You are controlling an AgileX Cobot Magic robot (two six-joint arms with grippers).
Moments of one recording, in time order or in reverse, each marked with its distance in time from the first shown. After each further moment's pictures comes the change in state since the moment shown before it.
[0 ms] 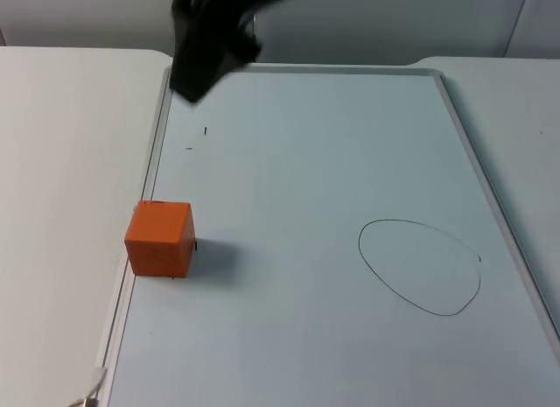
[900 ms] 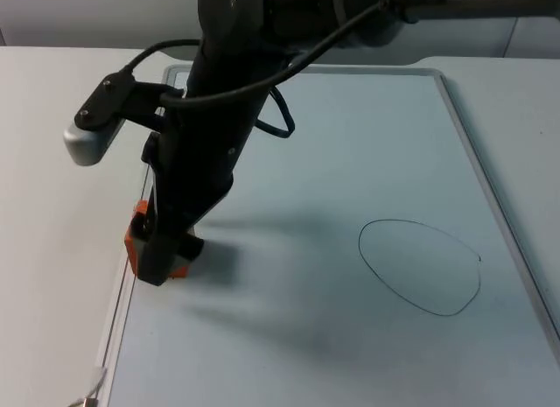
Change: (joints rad) right arm 0.073 0.334 -0.039 0.066 -0.097 -0.116; left arm 0.000 0.034 0.001 -0.004 0.000 0.000
